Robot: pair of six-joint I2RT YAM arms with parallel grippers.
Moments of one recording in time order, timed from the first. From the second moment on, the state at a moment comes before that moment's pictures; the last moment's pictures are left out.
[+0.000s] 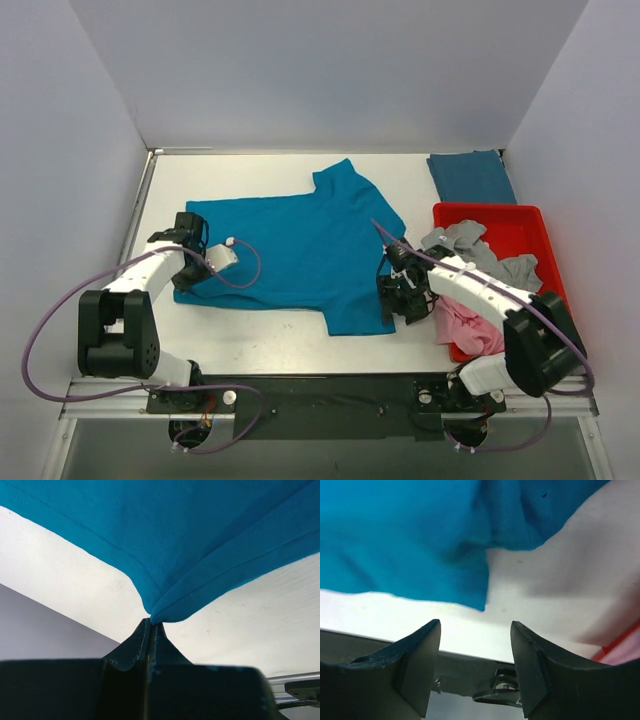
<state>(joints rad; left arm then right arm) -0.04 1.47 0.89 -0.78 -0.20 0.97 0.54 1.35 0.81 -0.85 -0.06 0.42</state>
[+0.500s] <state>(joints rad) -0.06 1.43 0.94 -0.85 -0.20 0.94 0.56 1.38 0.66 -0.71 -0.13 0.53</state>
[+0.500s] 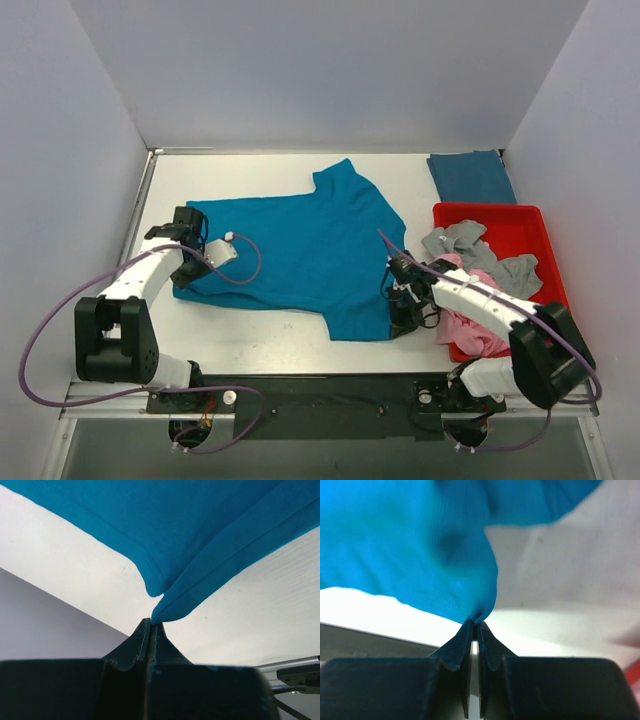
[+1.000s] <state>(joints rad) -0.06 1.48 1.09 -0.89 -0.20 0.86 0.29 1.37 1.22 -0.99 -0.29 0.34</state>
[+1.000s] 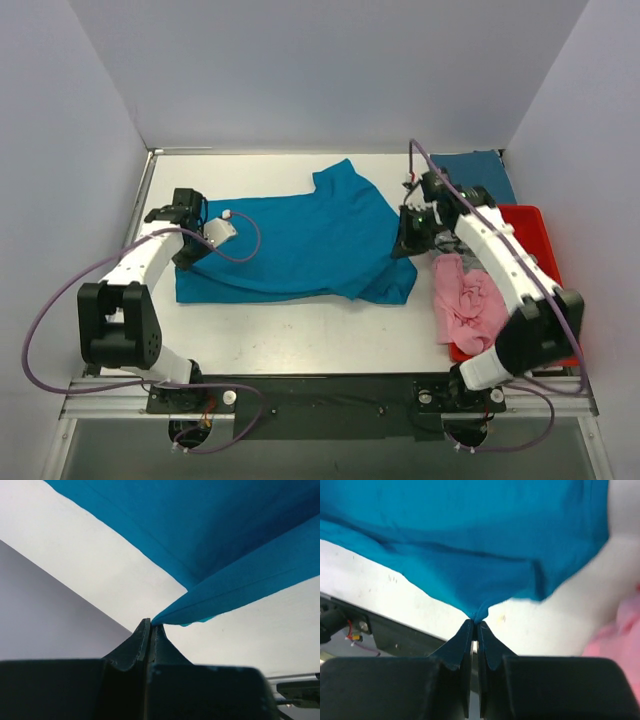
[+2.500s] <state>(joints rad) -0.01 1.88 1.33 -0.66 -0.30 0.70 0.20 2.19 2.01 -1.02 -0.29 0.10</state>
